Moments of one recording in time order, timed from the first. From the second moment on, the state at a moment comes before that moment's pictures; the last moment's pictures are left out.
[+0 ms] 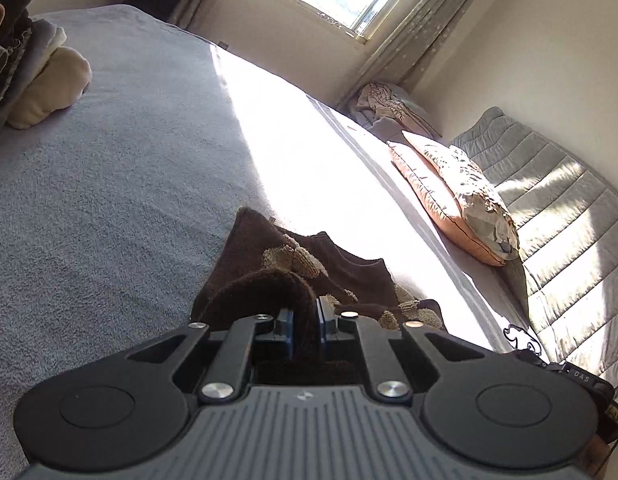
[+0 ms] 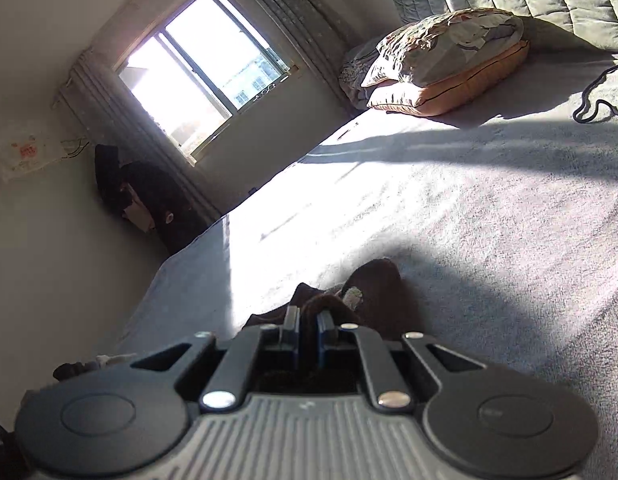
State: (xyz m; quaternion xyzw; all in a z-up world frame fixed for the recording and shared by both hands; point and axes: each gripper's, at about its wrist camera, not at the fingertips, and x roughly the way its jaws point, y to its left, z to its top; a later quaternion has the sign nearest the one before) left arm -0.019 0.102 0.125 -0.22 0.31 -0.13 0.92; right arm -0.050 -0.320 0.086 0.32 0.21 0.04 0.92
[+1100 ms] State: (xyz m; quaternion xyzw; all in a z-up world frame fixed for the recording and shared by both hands) left arm 0.163 0.099 0.065 -0.14 0.36 -0.21 0.90; right arm 0.137 -0.326 0.035 0.03 0.31 0.06 0.95
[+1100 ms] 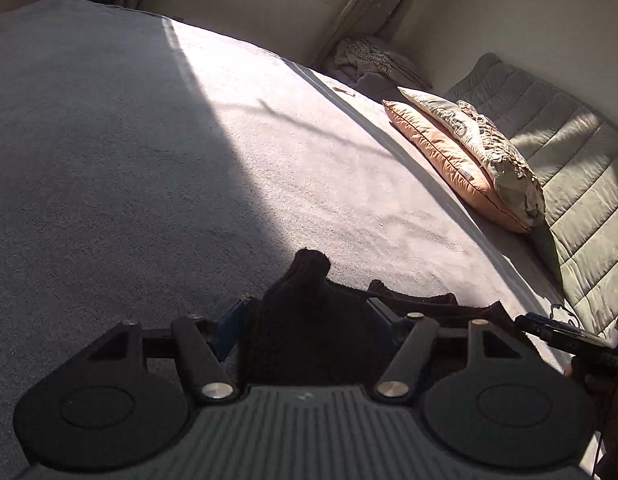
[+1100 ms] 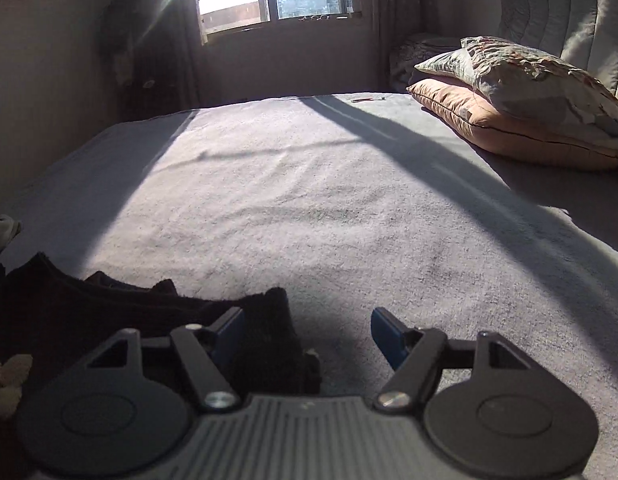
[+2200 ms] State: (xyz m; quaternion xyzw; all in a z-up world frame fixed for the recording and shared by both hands) left arm 0.085 0.089 0.126 -0.08 0.29 -0.08 0.95; right arm 0.040 -0.302 0.083 0.03 0.27 -0.08 0.96
